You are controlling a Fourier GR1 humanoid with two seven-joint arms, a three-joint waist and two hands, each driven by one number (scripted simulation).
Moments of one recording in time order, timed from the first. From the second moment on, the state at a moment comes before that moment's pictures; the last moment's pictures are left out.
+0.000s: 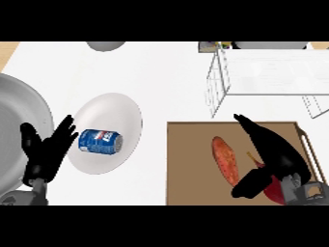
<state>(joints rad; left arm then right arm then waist) -0.06 0.32 -0.10 -1.32 0.31 0.12 0.22 -0.19 -0.39 0.38 -1.82 0.35 0.30 0.90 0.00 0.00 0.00</state>
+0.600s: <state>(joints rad) -0.06 0.28 -0.05 -1.34 0.25 0.10 0.26 -0.21 -0.26 0.39 -1.65 0.57 0.29 0.84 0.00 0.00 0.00</state>
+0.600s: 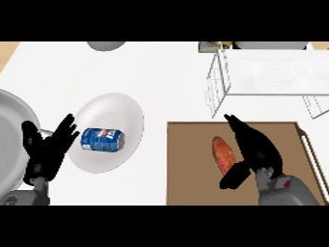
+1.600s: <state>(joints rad) -0.05 0.22 0.02 -1.33 0.18 0.04 0.26 -0.21 -0.20 0.36 -1.42 0.75 0.29 0.52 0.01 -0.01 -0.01</state>
